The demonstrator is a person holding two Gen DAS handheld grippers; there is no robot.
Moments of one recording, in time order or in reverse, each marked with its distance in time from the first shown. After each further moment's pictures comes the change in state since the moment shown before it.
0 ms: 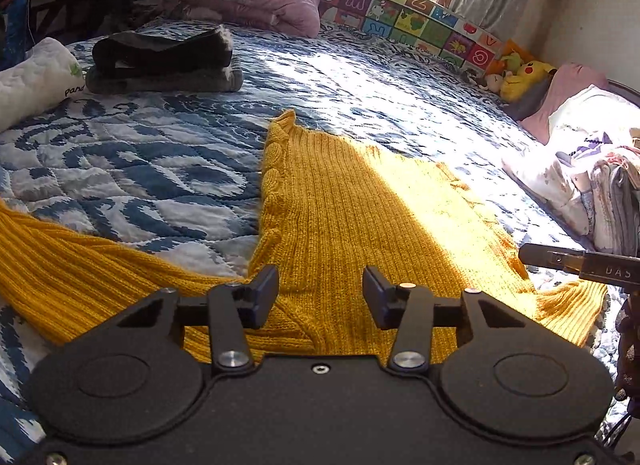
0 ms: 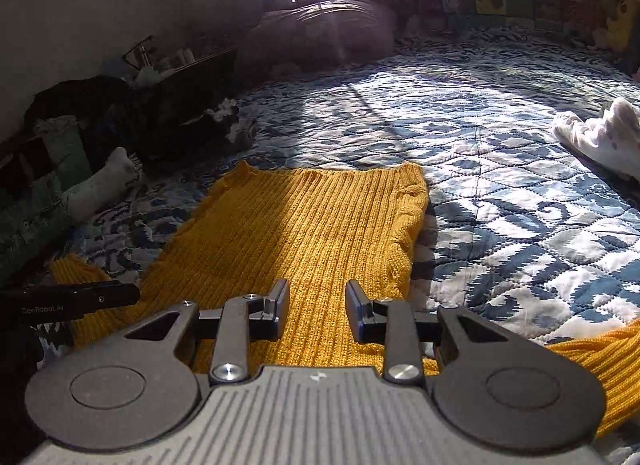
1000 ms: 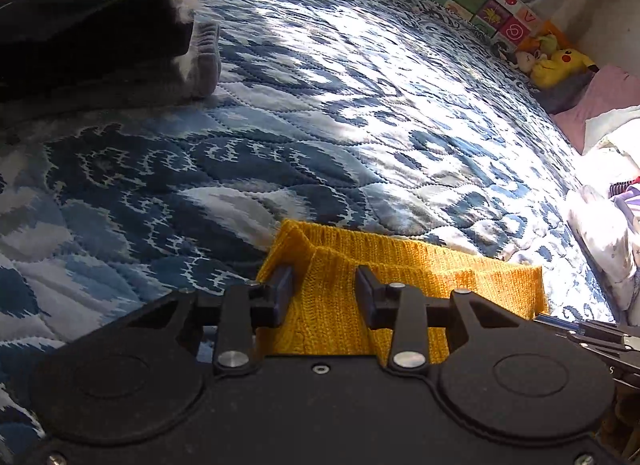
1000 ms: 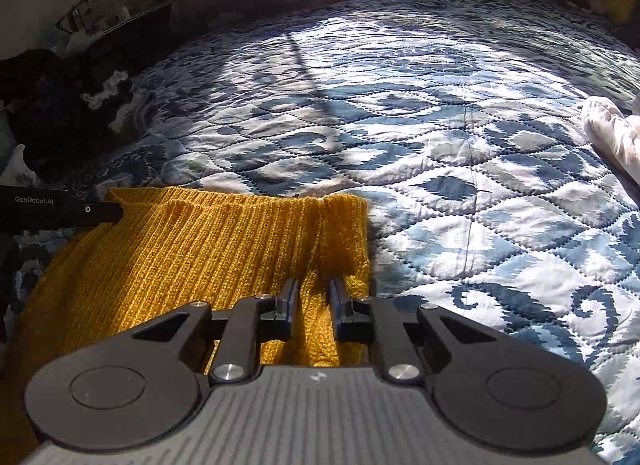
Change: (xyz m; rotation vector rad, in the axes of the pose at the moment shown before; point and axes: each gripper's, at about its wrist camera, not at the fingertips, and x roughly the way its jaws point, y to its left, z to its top) left arm 0.199 0.054 0.148 -0.089 0.201 -0.019; right arm 0.149 -0.080 0.078 0.037 0.146 -0.089
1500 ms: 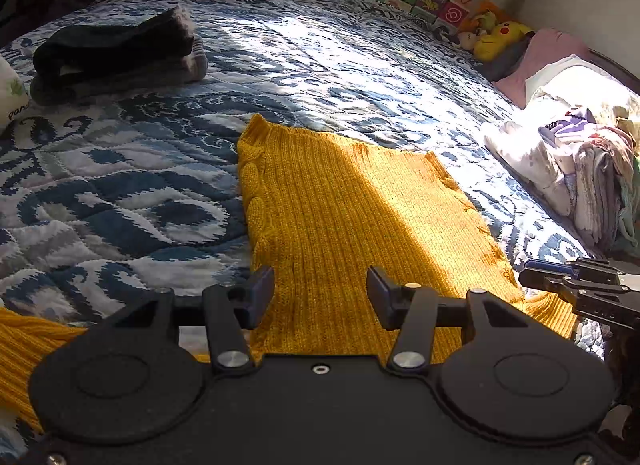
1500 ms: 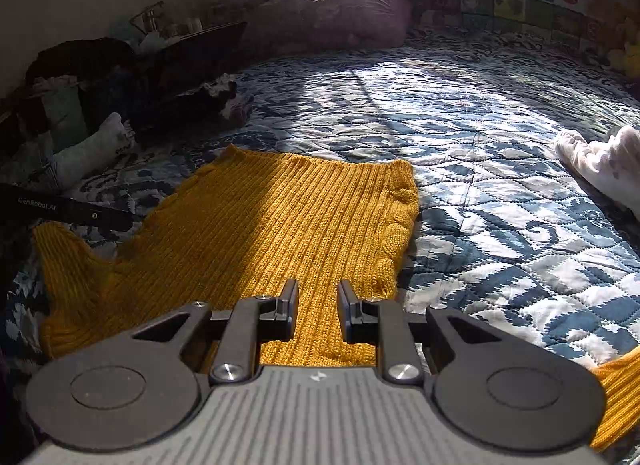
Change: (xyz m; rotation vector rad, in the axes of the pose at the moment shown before) left arm -0.164 -0.037 -0.141 0.195 -0.039 -0.040; right arm -0.157 0.067 -0.106 -0.178 -0.083 0.080
